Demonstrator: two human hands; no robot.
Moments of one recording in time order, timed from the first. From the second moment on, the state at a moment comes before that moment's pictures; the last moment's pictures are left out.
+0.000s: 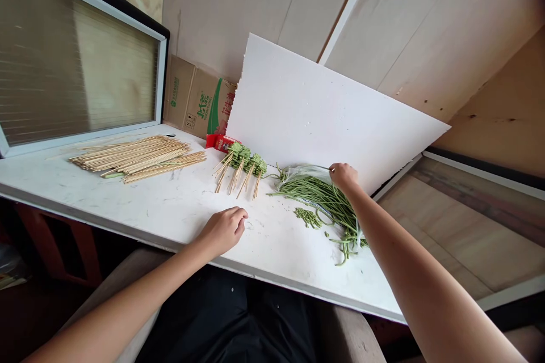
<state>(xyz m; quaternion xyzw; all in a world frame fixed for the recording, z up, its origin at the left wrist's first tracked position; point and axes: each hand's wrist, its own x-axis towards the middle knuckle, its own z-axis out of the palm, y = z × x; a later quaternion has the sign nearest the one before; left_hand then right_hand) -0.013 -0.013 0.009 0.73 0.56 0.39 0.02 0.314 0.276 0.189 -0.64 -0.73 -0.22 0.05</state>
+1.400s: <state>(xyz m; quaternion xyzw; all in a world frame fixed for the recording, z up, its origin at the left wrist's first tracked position) 0.055 -0.067 0.044 0.82 0.47 0.31 -0.09 0.262 0.039 0.105 -0.45 -0.65 0.39 0.47</state>
